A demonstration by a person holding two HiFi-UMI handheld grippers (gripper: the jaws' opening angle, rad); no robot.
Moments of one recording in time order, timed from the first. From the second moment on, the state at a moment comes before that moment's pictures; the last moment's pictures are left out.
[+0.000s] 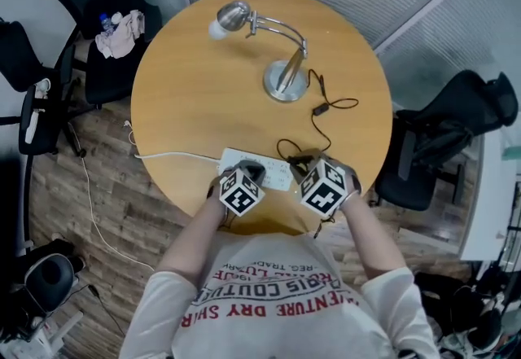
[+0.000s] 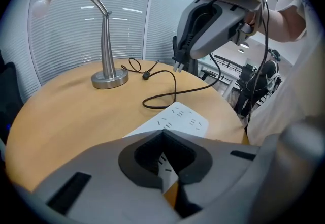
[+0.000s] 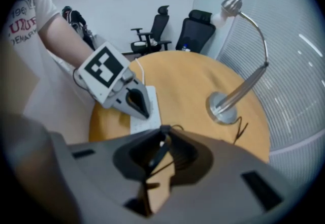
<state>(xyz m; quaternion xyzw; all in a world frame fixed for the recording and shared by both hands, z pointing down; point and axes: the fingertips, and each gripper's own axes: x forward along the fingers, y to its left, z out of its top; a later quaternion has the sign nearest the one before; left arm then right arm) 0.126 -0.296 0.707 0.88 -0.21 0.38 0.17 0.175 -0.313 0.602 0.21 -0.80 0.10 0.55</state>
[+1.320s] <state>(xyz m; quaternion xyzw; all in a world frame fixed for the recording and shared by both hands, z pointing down) 0.075 -0.325 0.396 0.92 -0.38 0.00 0.06 0.203 -0.323 0.429 0.49 -0.87 0.09 0.03</state>
